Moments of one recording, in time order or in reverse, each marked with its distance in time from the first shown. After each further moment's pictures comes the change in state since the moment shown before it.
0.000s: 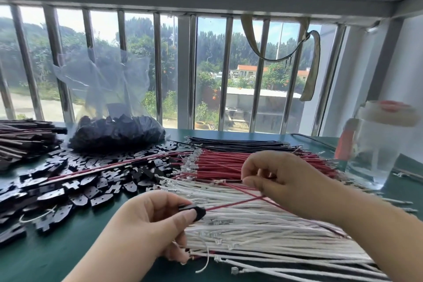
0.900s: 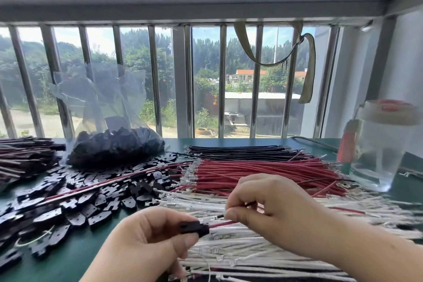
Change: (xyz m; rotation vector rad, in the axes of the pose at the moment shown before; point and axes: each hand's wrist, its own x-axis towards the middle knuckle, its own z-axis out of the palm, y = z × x) left_hand -0.001 0.004 0.002 0.041 0.005 0.044; right_hand -0.006 -0.019 0.018 0.024 0.046 -0.119
